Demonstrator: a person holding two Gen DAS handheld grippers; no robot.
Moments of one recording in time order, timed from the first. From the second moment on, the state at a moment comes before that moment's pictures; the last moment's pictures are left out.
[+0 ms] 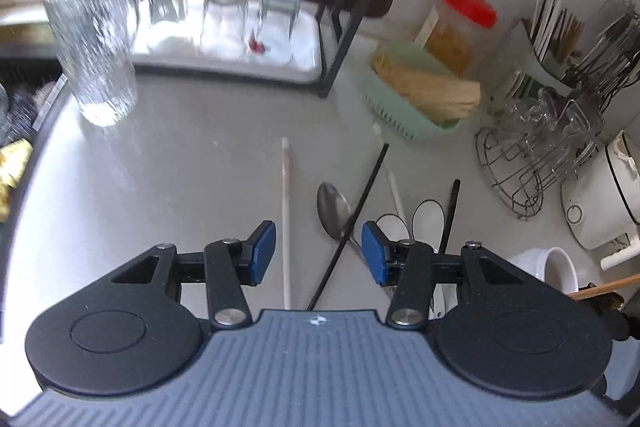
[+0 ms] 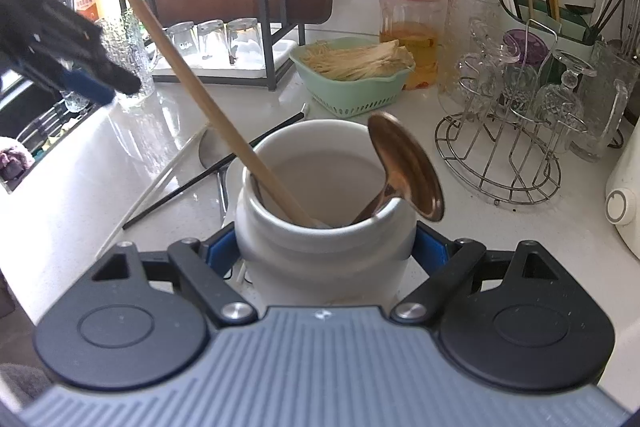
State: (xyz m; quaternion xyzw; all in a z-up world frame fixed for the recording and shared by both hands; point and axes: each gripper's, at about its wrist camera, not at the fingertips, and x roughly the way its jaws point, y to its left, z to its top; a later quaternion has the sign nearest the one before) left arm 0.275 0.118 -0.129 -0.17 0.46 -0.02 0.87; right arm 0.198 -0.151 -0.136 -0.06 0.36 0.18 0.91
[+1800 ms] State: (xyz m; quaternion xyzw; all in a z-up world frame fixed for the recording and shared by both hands) left arm 0.332 0.087 -0.164 -0.11 0.44 -0.07 0.89; right arm 0.218 -0.152 -0.137 -0.05 0.36 0.17 0.92
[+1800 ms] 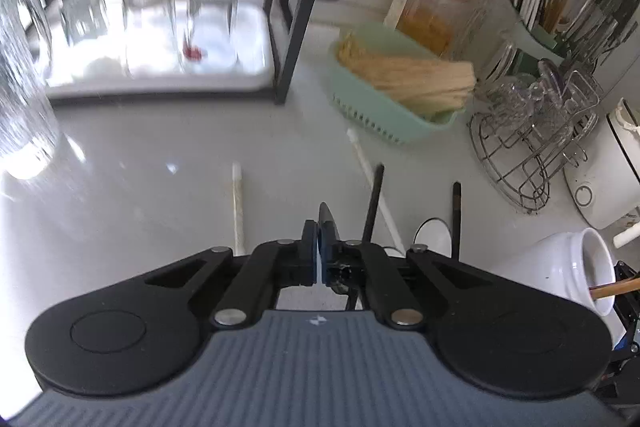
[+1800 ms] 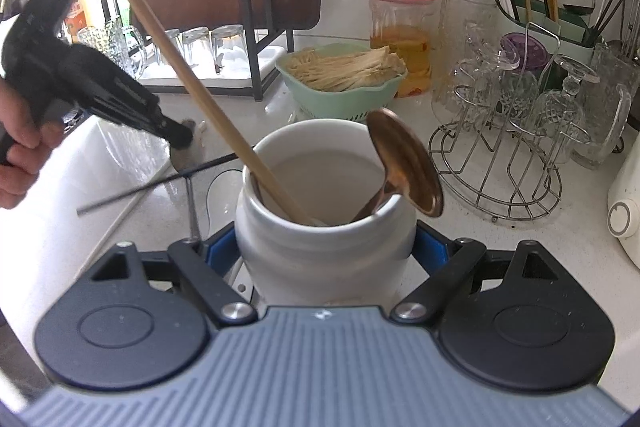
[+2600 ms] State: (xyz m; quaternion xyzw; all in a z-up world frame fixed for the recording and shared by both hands) left arm 0.273 0.050 -0.090 -0.07 0.40 0.02 0.92; right arm 0.212 -0.151 -0.133 -0.07 0.37 0.21 0.90
